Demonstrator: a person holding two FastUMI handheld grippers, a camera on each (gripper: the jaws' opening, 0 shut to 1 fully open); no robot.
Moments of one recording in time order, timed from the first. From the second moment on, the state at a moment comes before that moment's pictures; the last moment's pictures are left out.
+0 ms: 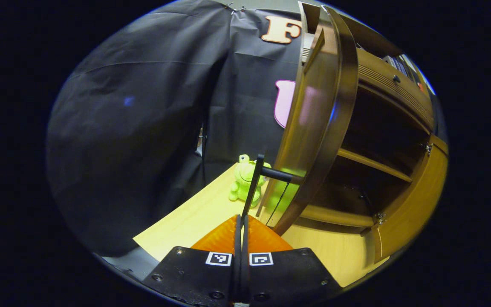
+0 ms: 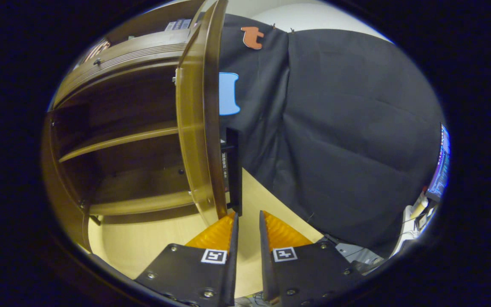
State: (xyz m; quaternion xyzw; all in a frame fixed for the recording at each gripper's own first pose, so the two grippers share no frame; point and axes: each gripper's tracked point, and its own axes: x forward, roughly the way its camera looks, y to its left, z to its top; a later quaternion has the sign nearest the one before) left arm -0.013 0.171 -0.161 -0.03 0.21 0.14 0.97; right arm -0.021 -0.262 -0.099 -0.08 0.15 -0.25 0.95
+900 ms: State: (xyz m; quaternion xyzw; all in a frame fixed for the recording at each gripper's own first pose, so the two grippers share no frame) left arm -0.019 0.168 -0.114 0.02 0.11 0.24 0.96; right arm -0.028 -0.251 -0.091 -0.06 0.12 -0.27 0.95
